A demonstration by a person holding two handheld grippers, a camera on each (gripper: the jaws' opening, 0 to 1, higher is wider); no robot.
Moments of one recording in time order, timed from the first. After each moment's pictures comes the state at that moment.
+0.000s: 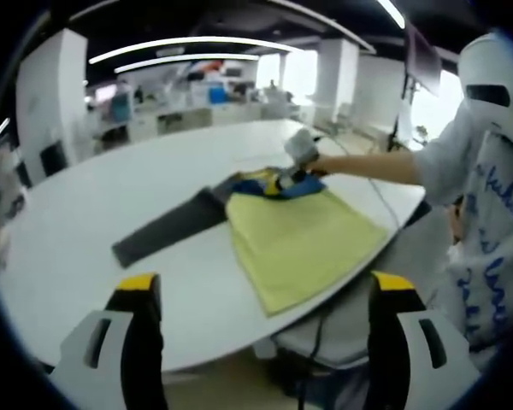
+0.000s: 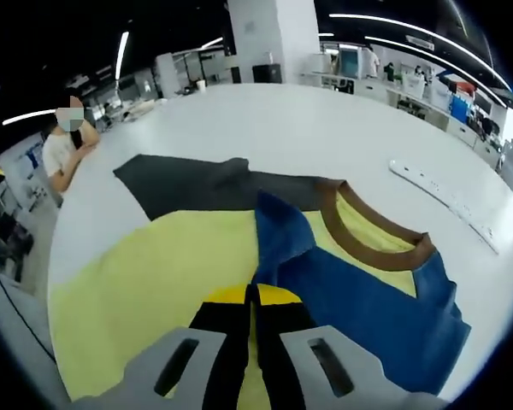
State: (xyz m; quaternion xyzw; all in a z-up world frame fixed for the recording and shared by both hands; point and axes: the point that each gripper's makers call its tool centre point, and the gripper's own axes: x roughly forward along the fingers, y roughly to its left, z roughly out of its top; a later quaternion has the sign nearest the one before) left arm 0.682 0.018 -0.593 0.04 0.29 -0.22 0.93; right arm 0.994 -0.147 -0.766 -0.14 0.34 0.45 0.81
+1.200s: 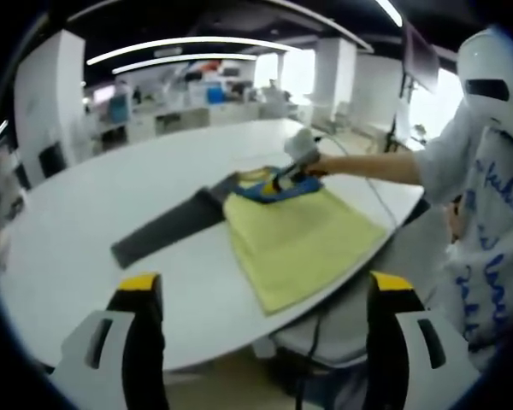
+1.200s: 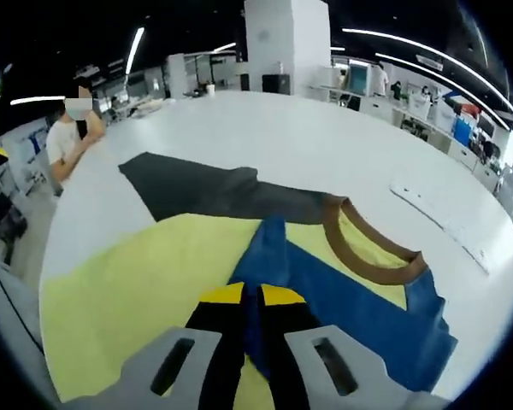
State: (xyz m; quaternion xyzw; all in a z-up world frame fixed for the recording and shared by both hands) left arm 0.680 0.016 -0.593 0.04 0.29 -0.22 0.93; right arm 1.004 -0.152 -0.758 -0.17 0.31 0.43 0.83
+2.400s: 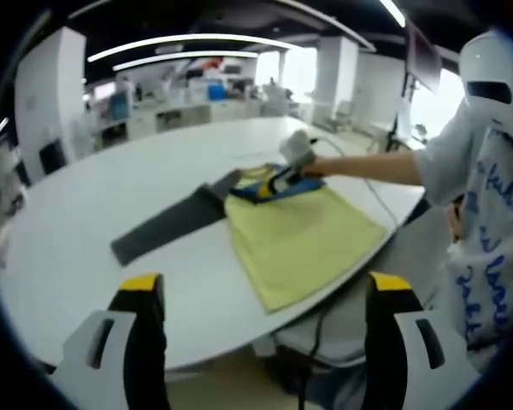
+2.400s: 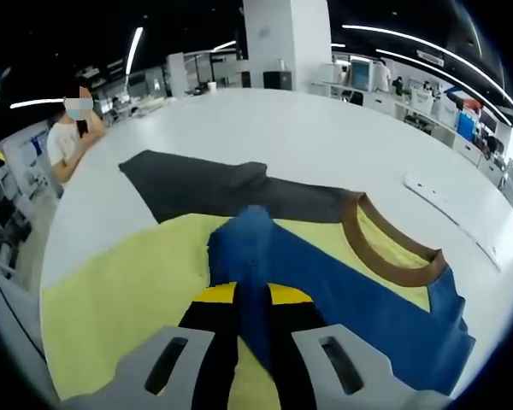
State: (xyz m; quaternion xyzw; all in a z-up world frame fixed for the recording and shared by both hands) left arm 0.681 0.019 -0.596 0.03 0.29 -0.22 0.93; right arm 0.990 -0.121 -0.768 -0.15 0.31 0.46 0.81
